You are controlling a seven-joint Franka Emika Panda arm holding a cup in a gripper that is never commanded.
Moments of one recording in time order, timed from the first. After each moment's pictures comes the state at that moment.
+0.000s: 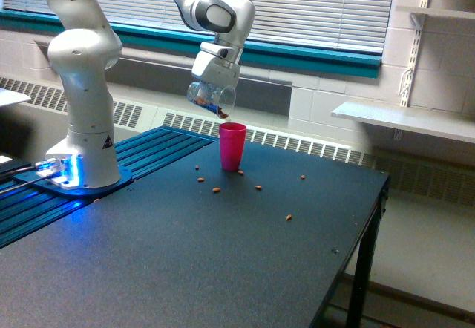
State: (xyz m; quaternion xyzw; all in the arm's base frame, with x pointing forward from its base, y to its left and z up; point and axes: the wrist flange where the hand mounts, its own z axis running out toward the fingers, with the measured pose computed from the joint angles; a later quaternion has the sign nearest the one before) arm 0.205 0.315 0.307 0.89 -0.42 -0.03 0.17
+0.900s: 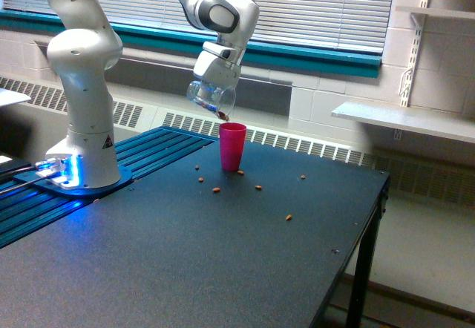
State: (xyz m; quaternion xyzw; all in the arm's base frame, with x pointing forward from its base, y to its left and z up) arm 0.210 0.315 0.307 0.89 -0.41 -0.05 0.18
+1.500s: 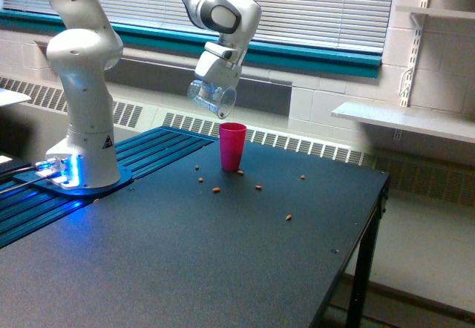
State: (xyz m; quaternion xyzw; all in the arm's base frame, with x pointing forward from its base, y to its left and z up) arm 0.212 0.319 0.307 0.90 -0.40 -0.06 0.18
